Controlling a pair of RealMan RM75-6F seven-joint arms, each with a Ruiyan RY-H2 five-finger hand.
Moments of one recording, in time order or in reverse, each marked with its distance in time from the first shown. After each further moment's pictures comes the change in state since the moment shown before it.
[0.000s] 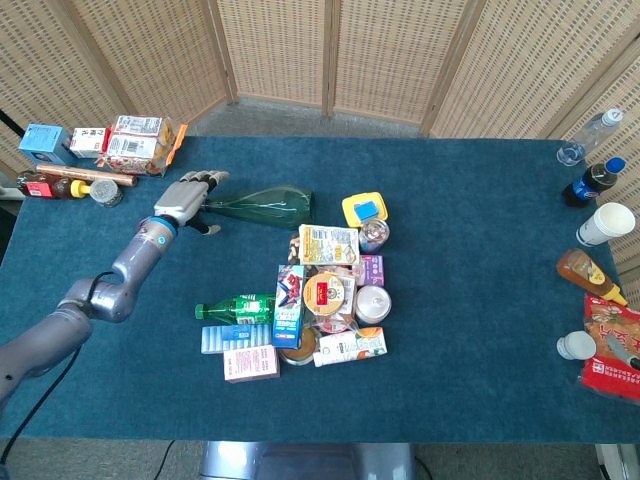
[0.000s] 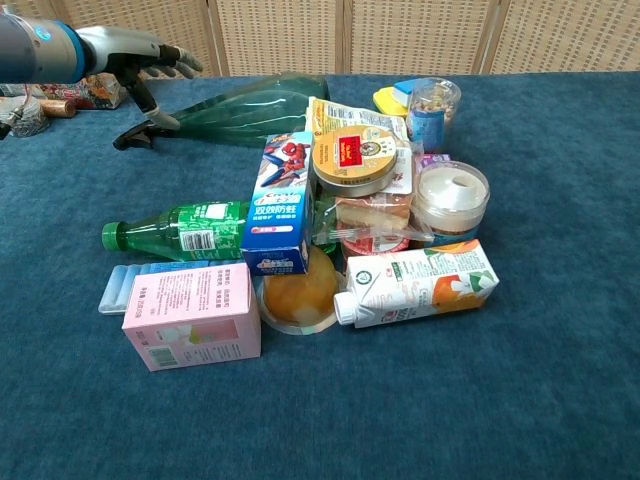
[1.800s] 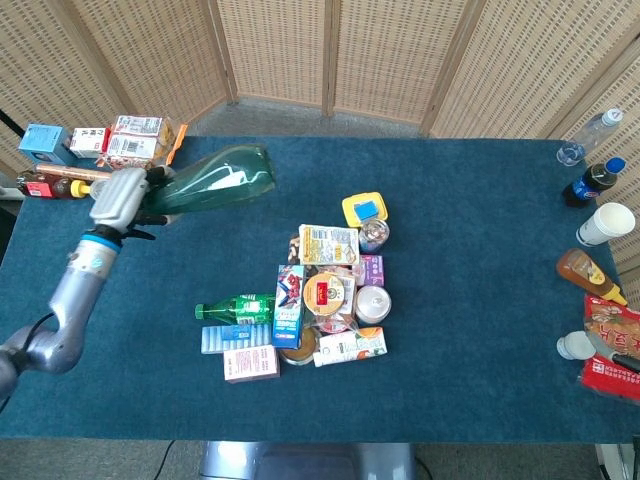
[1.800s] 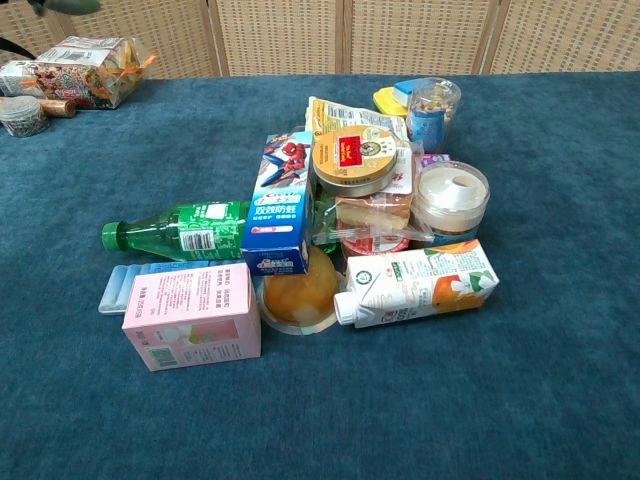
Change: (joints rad) left arm 0.297 0.319 -0.067 -0.571 0.049 0.550 -0.052; right arm 0.014 -0.033 0.014 0.026 -0.065 -0.039 0.089
